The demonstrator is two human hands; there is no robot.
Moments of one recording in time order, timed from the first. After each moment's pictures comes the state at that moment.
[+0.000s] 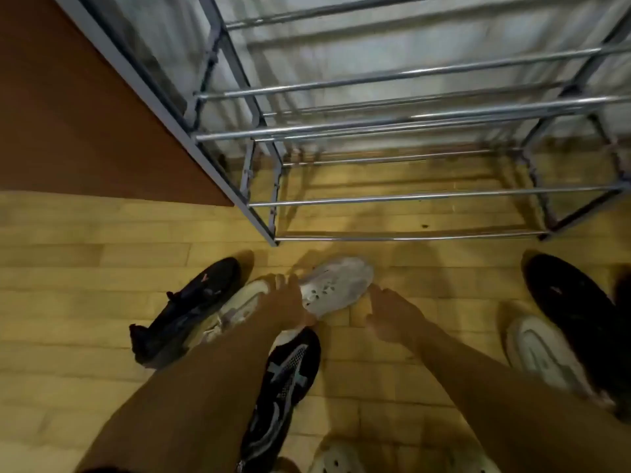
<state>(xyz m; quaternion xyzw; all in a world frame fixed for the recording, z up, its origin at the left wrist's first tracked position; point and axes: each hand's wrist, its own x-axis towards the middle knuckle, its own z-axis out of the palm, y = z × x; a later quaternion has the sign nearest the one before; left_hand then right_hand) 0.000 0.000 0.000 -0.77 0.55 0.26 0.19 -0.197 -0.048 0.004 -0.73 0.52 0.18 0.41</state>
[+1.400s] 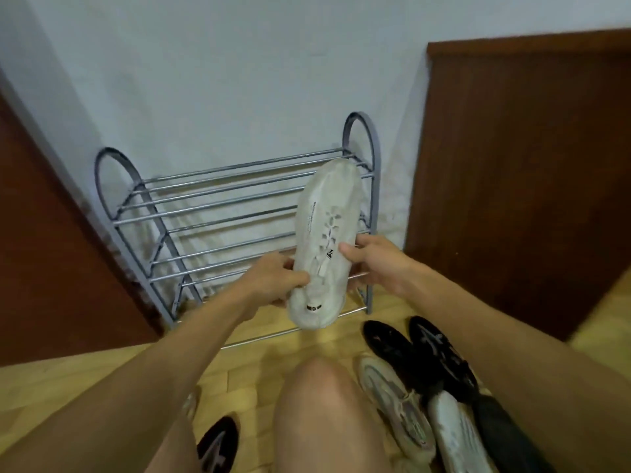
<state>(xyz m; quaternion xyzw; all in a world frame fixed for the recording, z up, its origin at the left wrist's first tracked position) -0.215 0.044 0.351 -0.62 0.59 0.44 -0.26 -0.414 0.003 0.332 -0.52 0.48 -0.36 0.61</state>
